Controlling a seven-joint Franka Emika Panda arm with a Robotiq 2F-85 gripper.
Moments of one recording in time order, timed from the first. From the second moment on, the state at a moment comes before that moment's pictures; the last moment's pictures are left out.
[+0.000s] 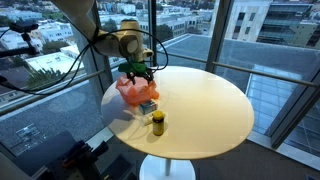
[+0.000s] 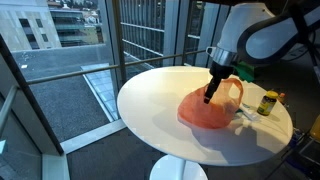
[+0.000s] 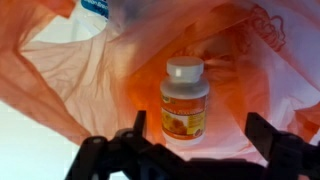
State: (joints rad) arm 0.10 0.31 0.11 -2.12 -0.09 2.55 -0.19
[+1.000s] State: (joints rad) arm 0.11 0.45 0.10 -2.06 -0.10 2.62 -0.19
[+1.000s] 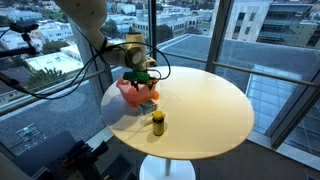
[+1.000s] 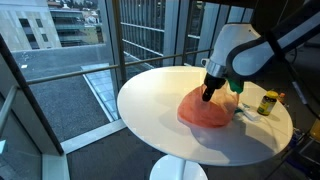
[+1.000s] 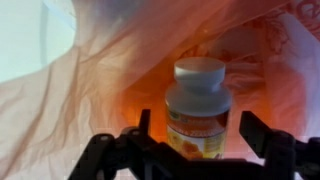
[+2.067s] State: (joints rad) arm 0.15 0.39 0.07 -2.07 -0.15 2.60 -0.12
